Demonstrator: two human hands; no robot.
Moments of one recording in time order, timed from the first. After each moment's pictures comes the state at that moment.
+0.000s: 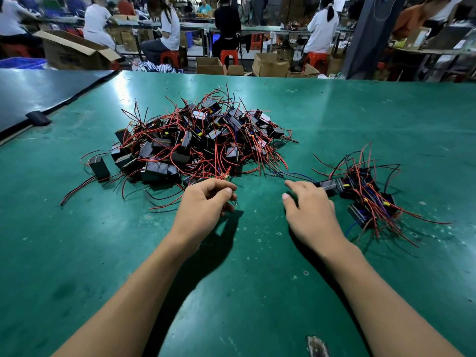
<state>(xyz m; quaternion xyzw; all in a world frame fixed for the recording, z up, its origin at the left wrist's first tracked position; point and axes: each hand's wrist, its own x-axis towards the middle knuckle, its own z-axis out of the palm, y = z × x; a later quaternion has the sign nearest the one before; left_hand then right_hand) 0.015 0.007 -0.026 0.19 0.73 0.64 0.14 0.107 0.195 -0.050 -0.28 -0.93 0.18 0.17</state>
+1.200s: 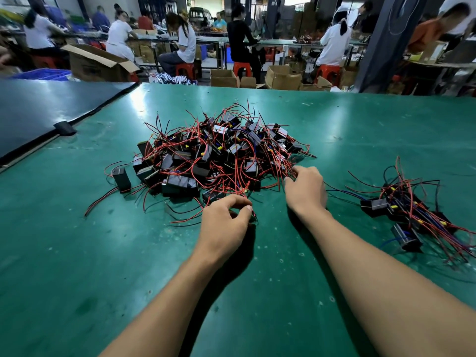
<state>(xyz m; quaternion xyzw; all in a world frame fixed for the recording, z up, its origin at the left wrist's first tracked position) 0.006 0.010 -0.036 0.20 0.80 0.57 0.05 0.008 0.203 -0.037 -0.38 -0.86 0.24 0.23</state>
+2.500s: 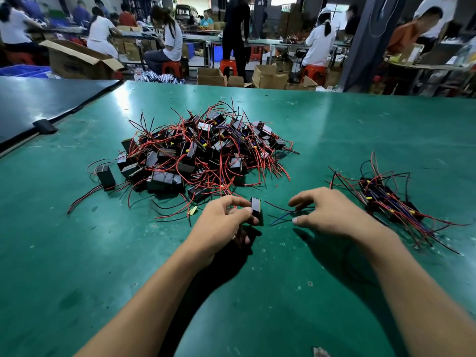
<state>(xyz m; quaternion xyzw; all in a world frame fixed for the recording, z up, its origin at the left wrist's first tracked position) 0.019 0.018 -0.030 0.19 0.68 0.65 0.28 0.117 0.218 0.009 -0.23 -0.94 0.24 -0.02</state>
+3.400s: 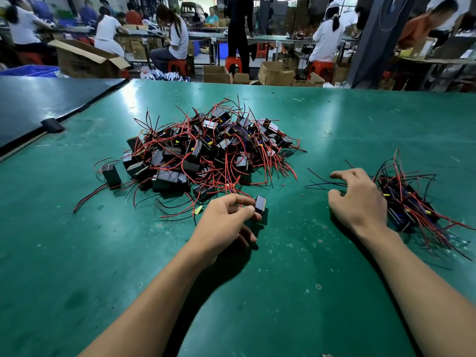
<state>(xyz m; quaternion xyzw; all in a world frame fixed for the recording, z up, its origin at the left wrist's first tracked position) 0.016 0.015 -0.033 0.20 0.68 0.65 0.26 0.109 0.268 -0.036 -0.34 -0.89 0.13 0.28</state>
